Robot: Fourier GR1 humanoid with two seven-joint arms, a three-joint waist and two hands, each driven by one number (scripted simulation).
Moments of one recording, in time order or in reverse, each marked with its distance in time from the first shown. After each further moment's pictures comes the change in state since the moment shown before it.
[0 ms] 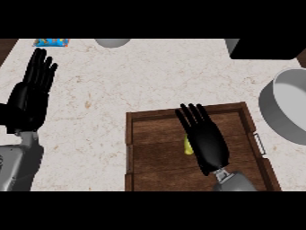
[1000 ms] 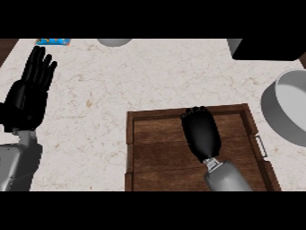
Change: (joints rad) left arm -0.009 -0.008 0.018 -0.019 -0.002 -0.027 0.022; right arm -0.096 0.056 -0.018 0.071 0.104 -0.022 0.159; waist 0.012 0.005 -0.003
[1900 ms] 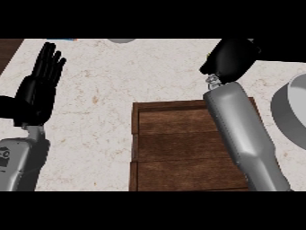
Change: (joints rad) left arm -0.043 -0.016 -0.023 0.038 -0.017 -0.008 -0.013; right arm -0.594 0.023 -0.411 0.298 0.066 -0.023 0.796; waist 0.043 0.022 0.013
